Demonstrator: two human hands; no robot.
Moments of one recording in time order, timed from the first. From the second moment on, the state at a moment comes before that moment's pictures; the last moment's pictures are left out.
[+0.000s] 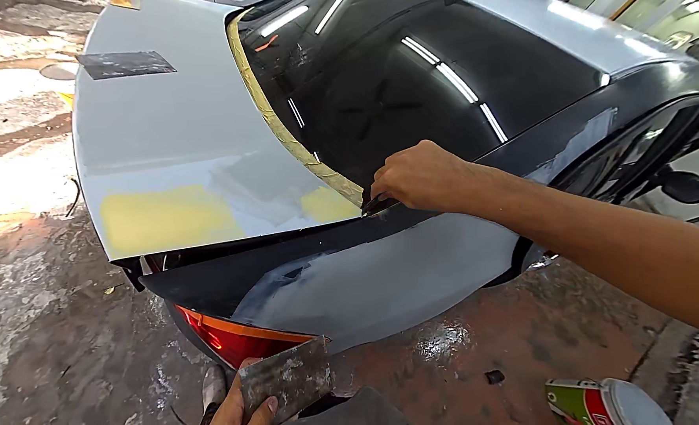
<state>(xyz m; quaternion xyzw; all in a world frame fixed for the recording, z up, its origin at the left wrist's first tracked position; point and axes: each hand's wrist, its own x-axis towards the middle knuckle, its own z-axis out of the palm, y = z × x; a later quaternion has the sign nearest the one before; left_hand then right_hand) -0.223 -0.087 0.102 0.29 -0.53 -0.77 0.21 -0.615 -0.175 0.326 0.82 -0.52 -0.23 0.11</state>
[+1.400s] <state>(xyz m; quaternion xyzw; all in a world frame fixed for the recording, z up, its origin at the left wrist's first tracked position) -0.221 -0.098 0.092 0.30 -0.55 -0.76 0.18 -0.602 -0.156 0.317 0.81 -0.53 -0.22 0.15</state>
